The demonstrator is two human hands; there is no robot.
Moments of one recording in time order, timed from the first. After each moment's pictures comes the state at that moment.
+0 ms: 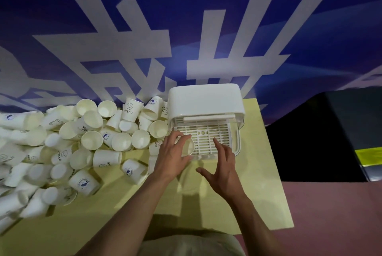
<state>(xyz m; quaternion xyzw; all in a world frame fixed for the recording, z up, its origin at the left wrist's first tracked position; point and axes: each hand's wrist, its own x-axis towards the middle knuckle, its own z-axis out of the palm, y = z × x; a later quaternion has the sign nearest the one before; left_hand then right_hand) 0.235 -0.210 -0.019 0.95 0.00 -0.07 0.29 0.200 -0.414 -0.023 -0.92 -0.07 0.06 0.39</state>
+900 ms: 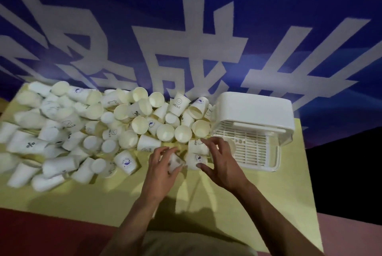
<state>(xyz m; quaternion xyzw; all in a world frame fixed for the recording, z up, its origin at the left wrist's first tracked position) 0.124 -0.086 -0.009 0.91 0.16 0.03 0.38 0.226 -0.301 0.005 -0.89 -0.32 0.08 0.31</state>
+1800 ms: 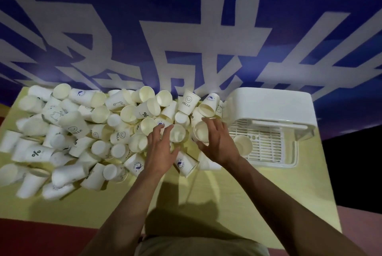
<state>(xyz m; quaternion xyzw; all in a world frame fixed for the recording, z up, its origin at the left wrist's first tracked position) 0.185 -0.010 -0.025 0.95 0.16 -0.01 0.29 0.273 -0.213 -0.013 -0.92 -0.26 0.05 0.28</state>
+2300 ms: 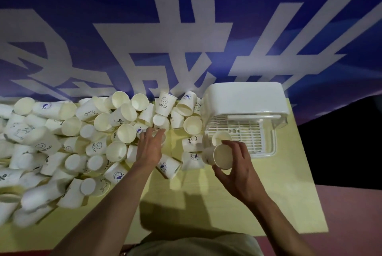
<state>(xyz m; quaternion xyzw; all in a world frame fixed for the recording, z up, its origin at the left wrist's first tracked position) 0.230 -0.024 -0.060 0.97 0.11 -0.11 0.16 0.197 -0.320 0.037 -0.91 -0.13 0.05 0.40</state>
